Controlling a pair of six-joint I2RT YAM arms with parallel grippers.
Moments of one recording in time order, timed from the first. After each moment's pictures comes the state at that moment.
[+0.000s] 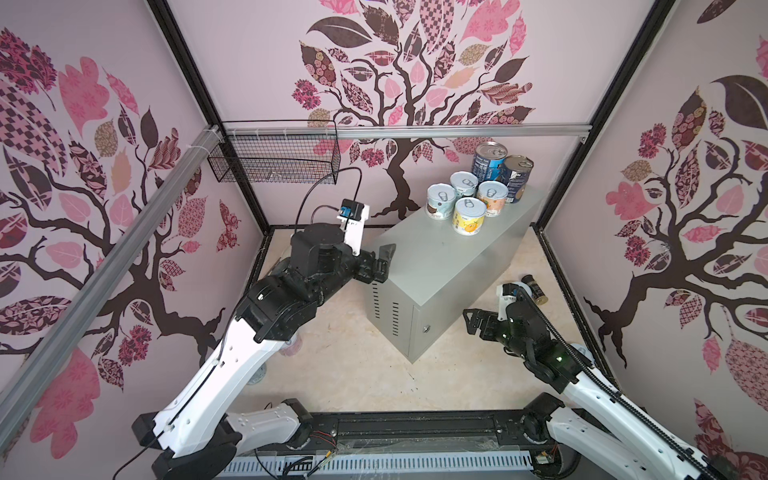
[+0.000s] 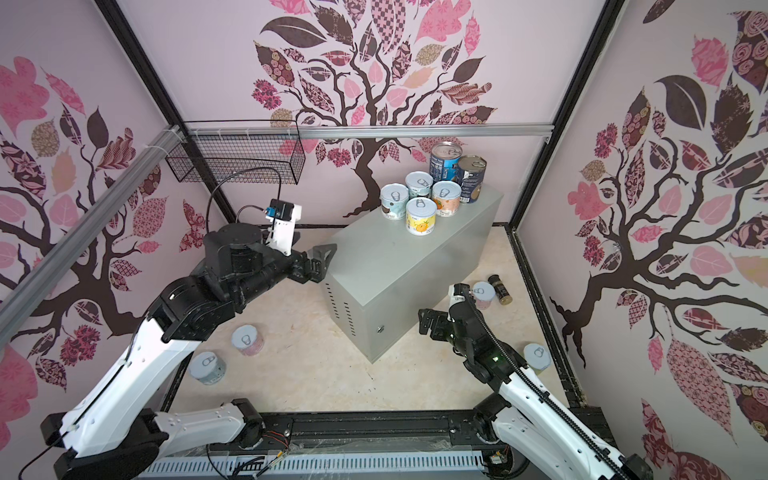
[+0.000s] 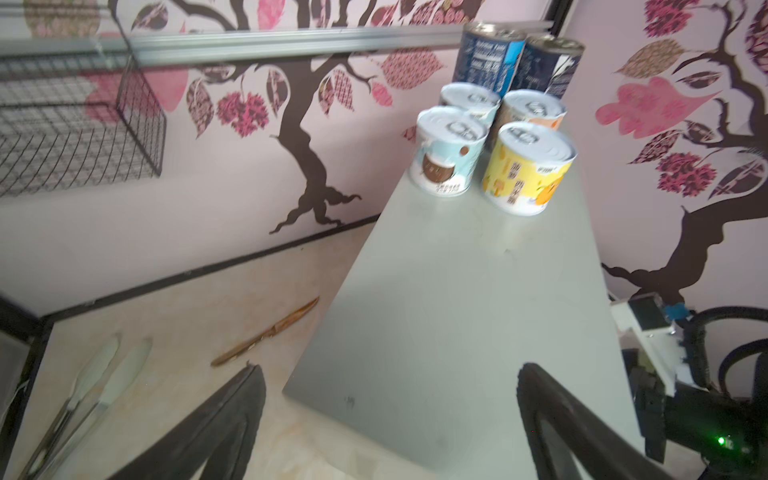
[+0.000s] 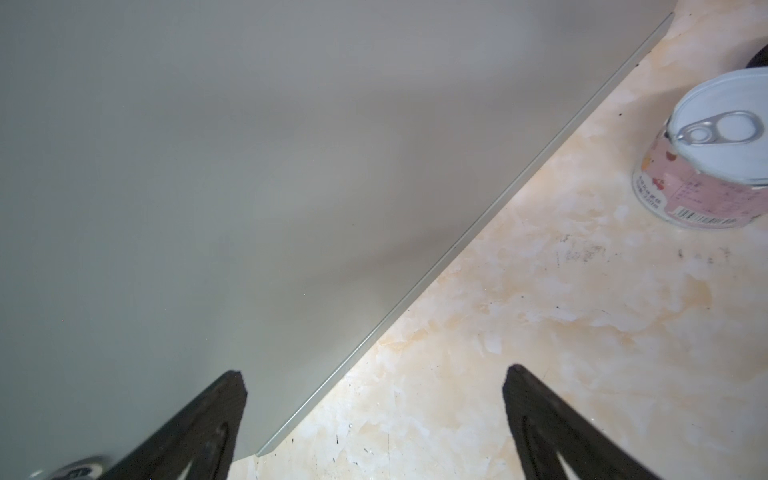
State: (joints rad) left arm -0.73 1.14 1.58 -0.78 -0.24 -0.16; right arm 0.53 0.73 0.57 -0.42 0.13 0.61
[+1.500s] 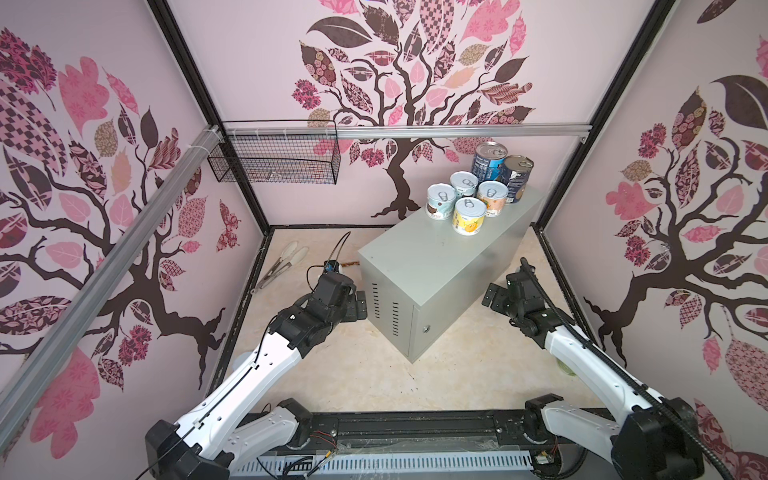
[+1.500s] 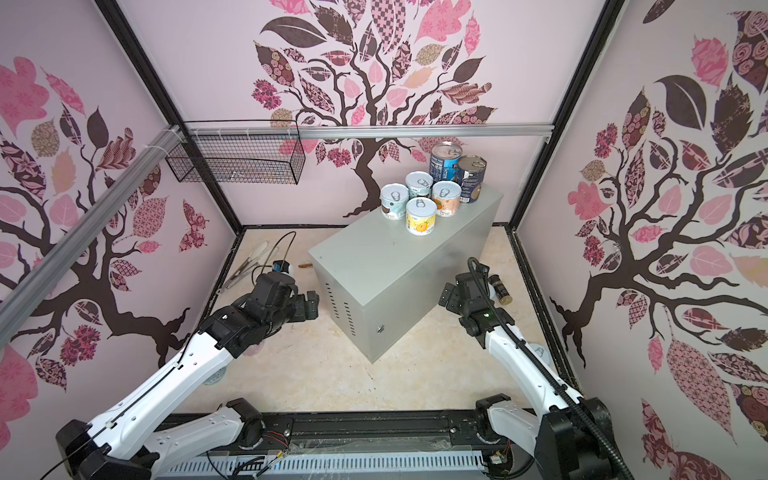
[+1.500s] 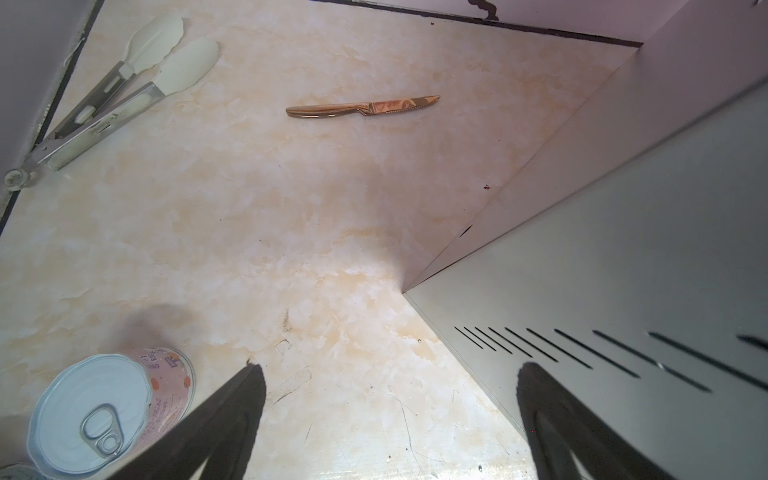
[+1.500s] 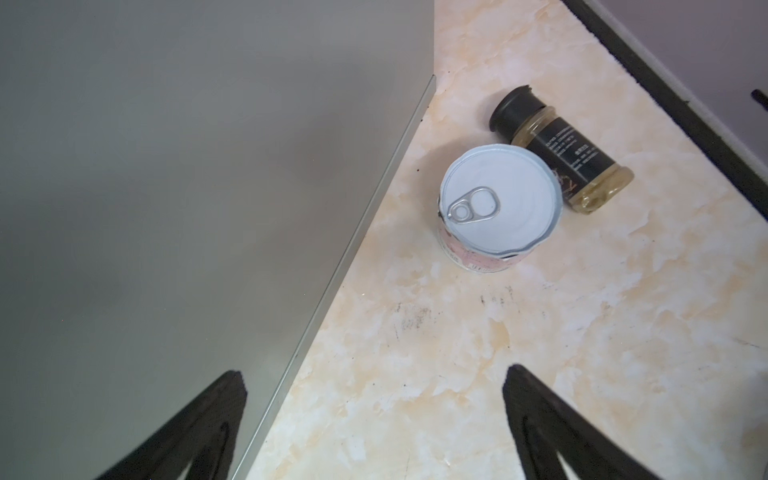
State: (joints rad) left arm -0.59 1.05 1.00 -0.76 -0.32 -0.49; right arm 0.23 1.12 0.72 -0.37 0.29 0.55
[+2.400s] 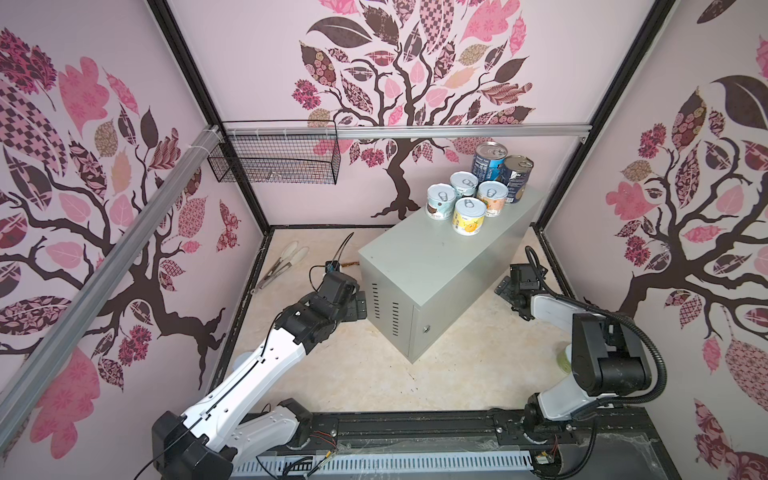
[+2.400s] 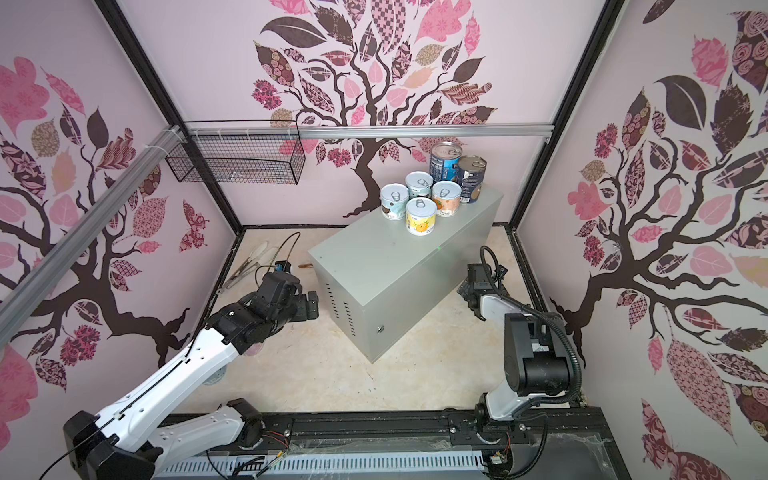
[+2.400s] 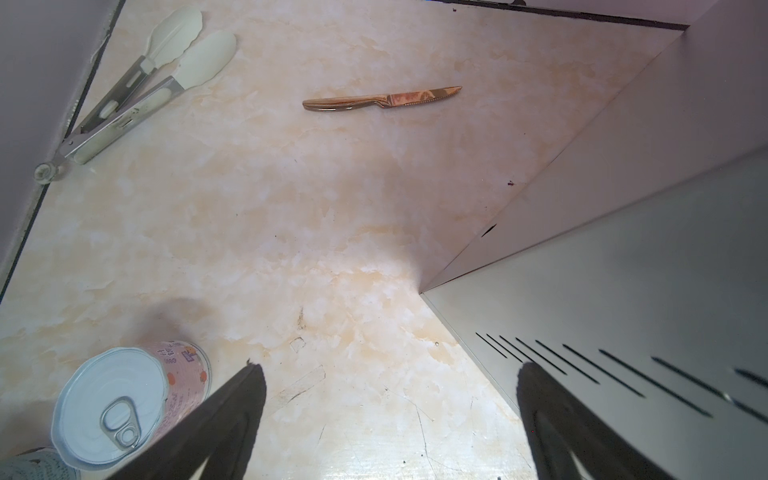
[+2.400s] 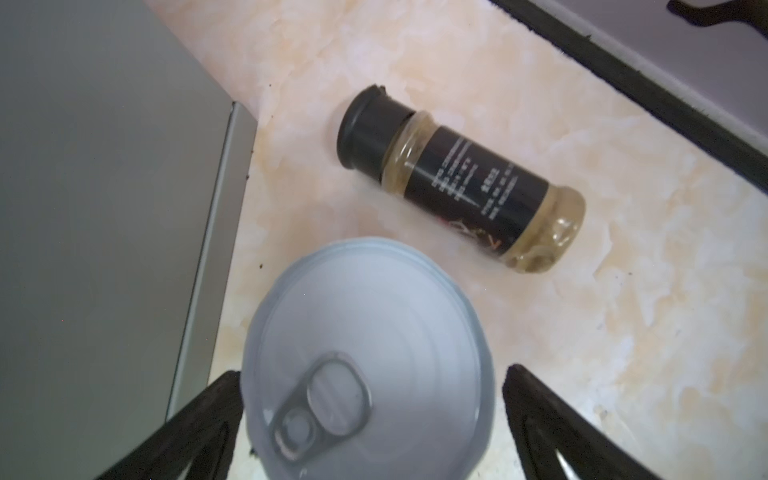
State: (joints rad) left arm -0.59 1.08 1.00 -0.77 -0.36 -0.49; right arm -0.01 1.61 0.82 -0.12 0.35 0.67
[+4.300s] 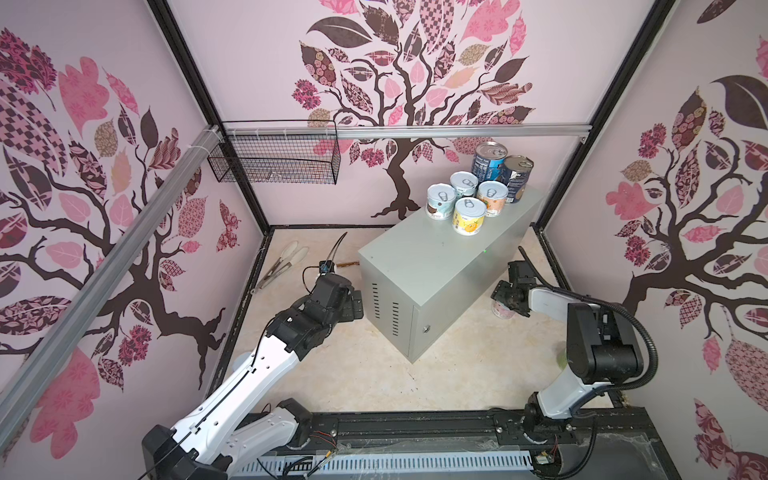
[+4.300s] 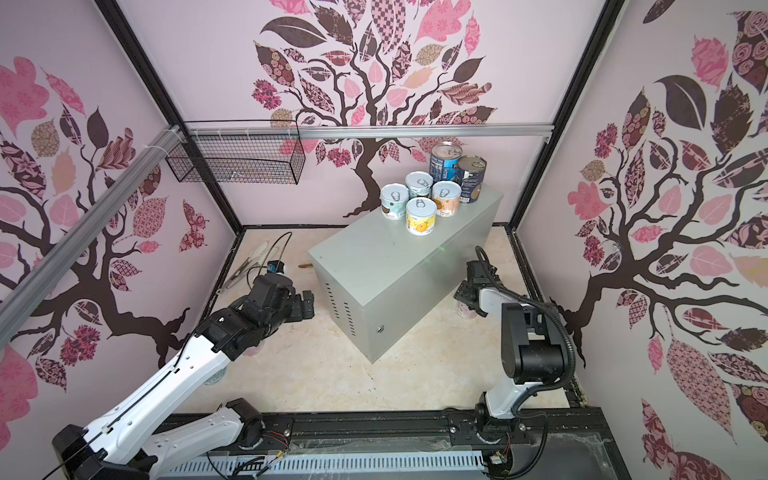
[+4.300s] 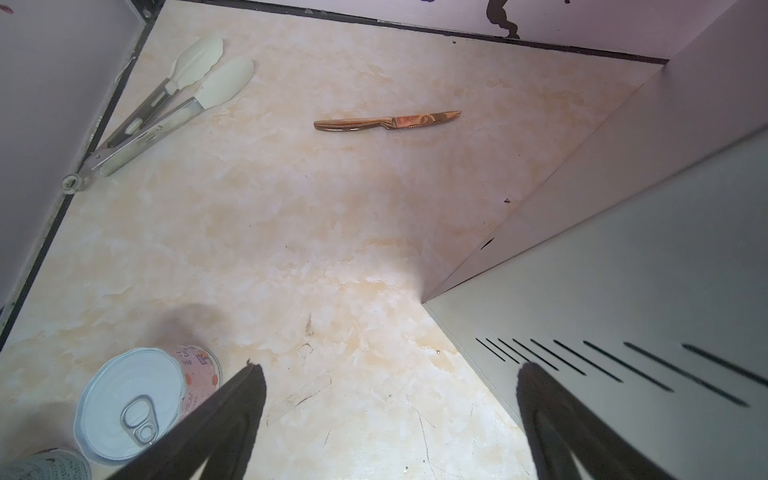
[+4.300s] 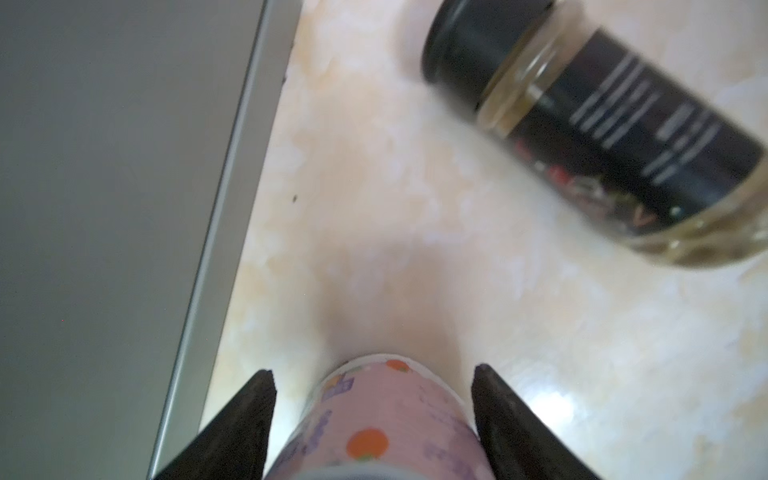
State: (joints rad) left arm -0.59 1.02 0.99 -0.77 -0.38 -0.49; right arm 0.03 1.64 0.84 -0.22 0.16 0.57
